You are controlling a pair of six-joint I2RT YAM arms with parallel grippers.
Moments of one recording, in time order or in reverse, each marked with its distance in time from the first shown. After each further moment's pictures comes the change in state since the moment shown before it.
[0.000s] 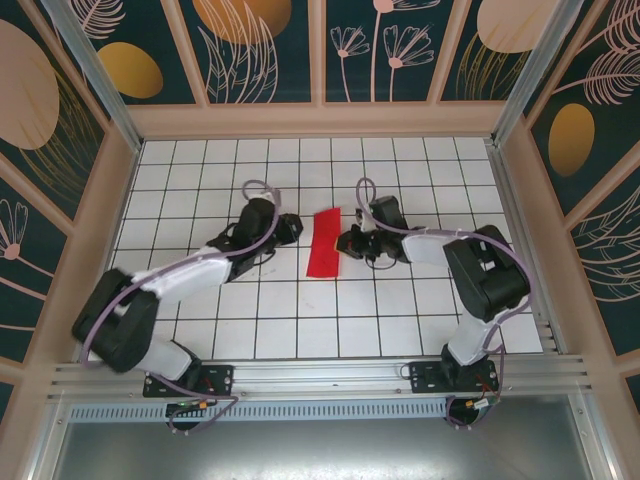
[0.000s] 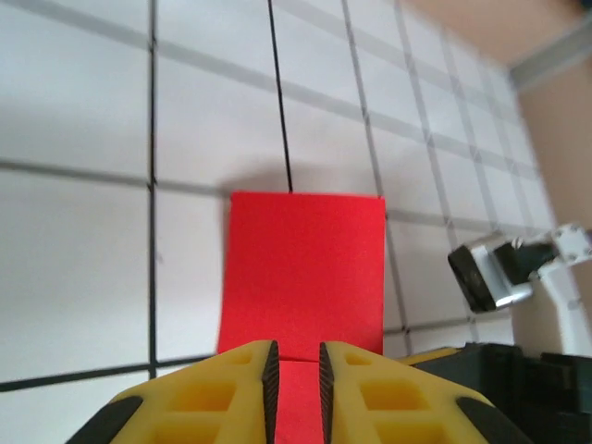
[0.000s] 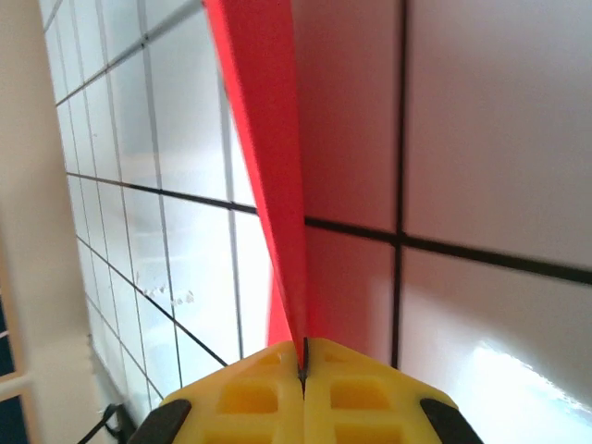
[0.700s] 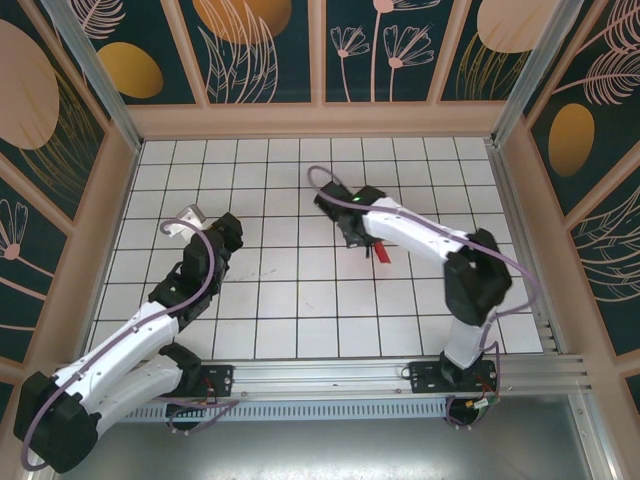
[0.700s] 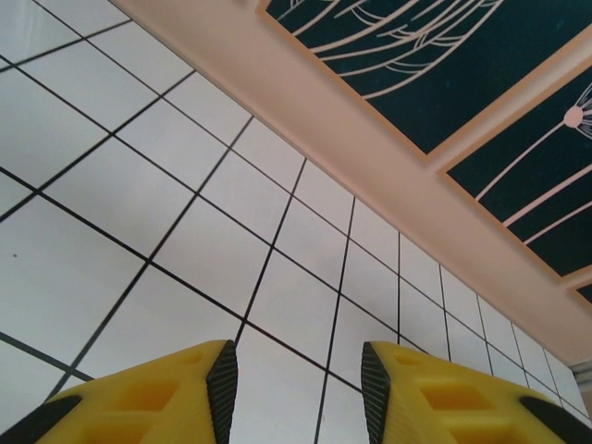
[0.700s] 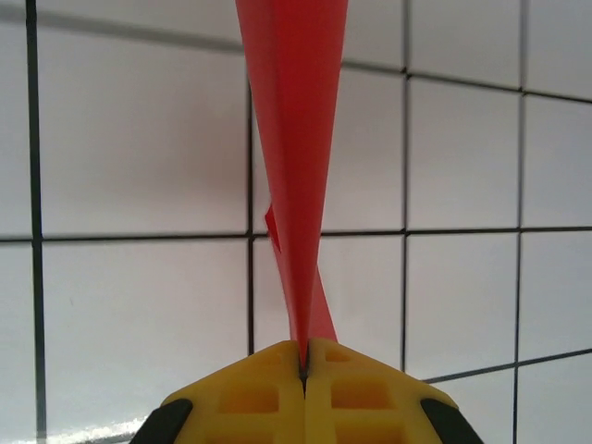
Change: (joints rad) left arm 0.038 -0.548 -0.250 -0.123 -0.523 -0.115; right arm 0.317 0.124 0.597 -1.119 1.087 -0.127
